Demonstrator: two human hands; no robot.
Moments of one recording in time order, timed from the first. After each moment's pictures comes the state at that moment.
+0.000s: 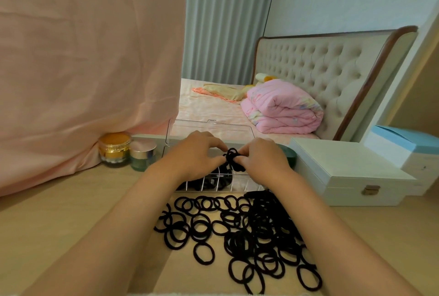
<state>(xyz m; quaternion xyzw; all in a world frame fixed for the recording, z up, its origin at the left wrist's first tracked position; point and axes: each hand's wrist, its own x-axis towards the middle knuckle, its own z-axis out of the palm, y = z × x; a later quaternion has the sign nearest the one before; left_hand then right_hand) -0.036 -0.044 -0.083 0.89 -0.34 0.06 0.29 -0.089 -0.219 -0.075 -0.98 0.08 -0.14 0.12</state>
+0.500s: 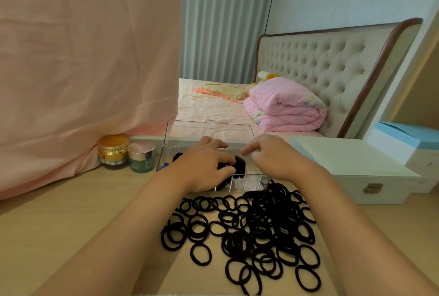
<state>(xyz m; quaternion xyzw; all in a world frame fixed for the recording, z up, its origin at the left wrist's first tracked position) -0.045 -0.059 -0.094 0.89 -0.40 0.05 0.19 -0.104 -0.245 -0.053 -0.98 0.03 -0.05 0.21</state>
